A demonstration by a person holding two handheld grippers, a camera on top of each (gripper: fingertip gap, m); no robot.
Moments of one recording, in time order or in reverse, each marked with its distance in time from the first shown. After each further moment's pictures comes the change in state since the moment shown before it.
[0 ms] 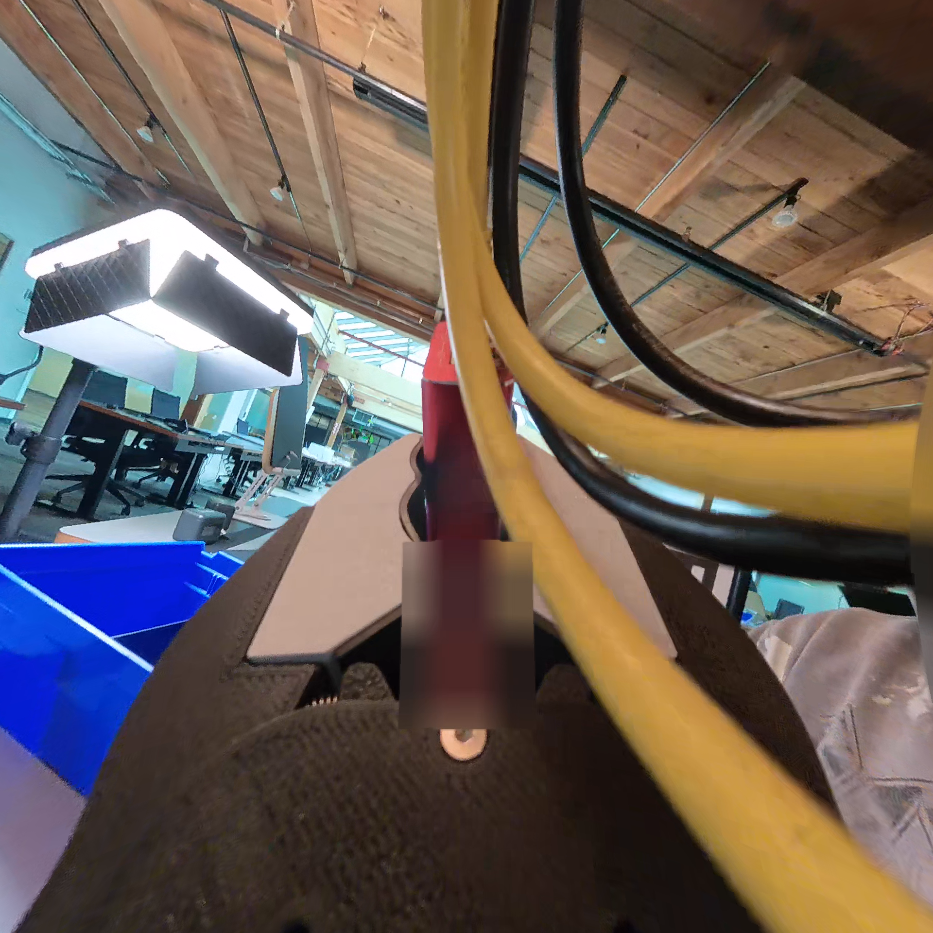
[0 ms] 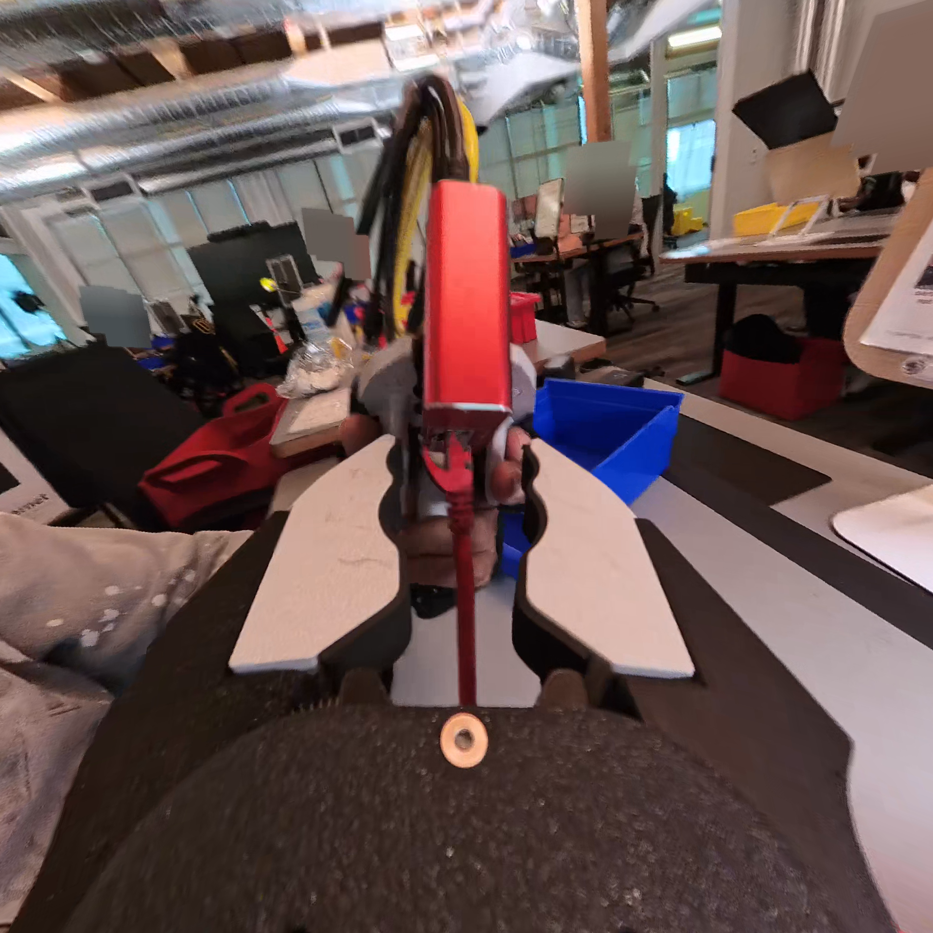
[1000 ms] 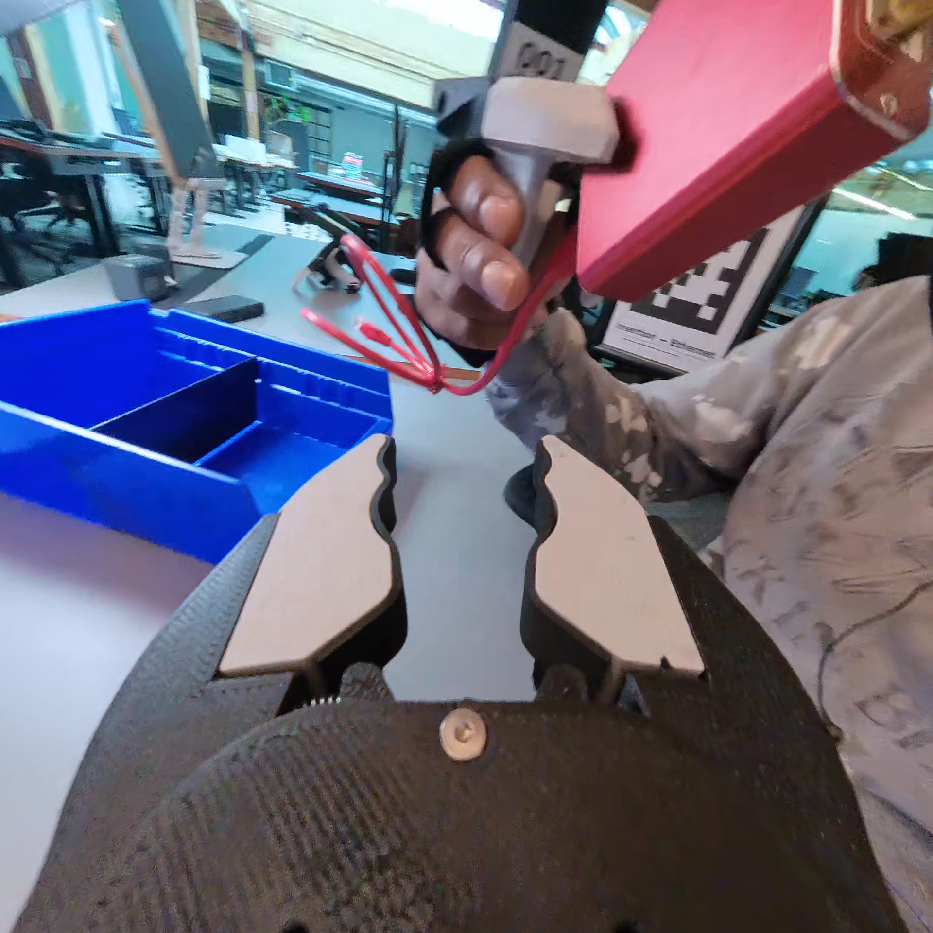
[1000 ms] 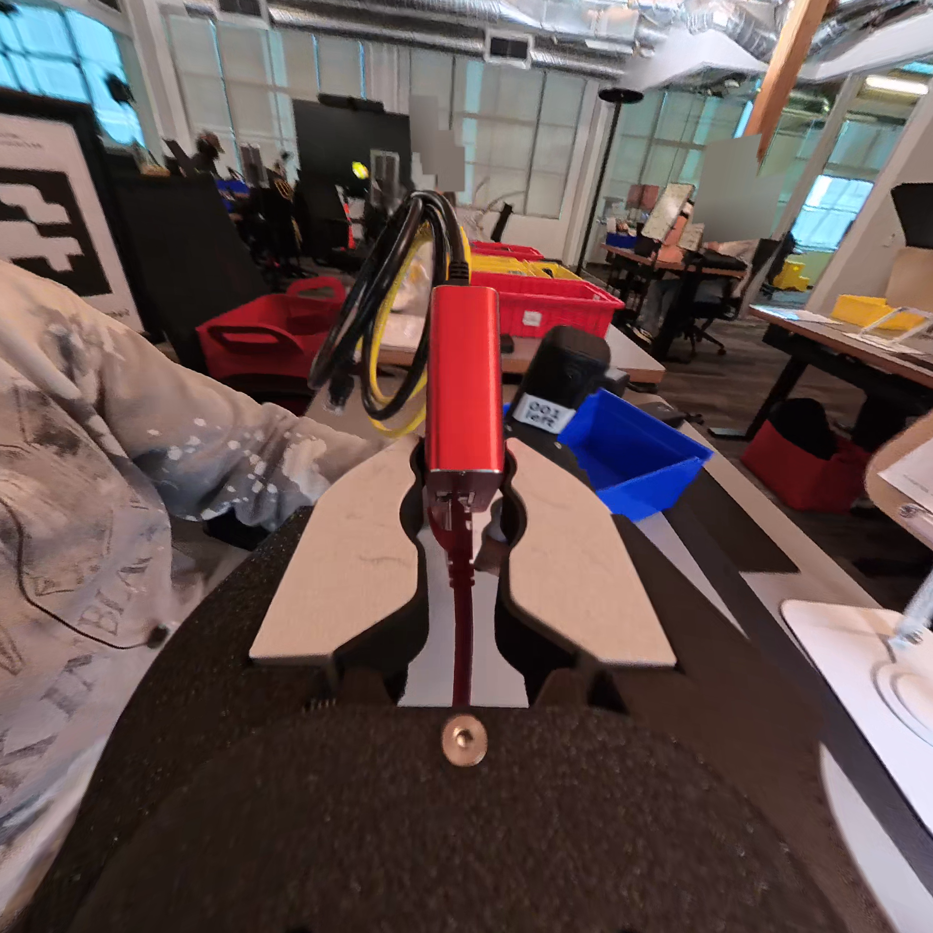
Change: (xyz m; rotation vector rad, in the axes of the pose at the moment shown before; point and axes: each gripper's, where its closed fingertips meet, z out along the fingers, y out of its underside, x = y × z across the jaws) left arm -0.016 0.110 -0.030 -0.679 0.078 0.116; right arm -0.044 -0.014 -0.050 -0.111 -0.213 -0.326
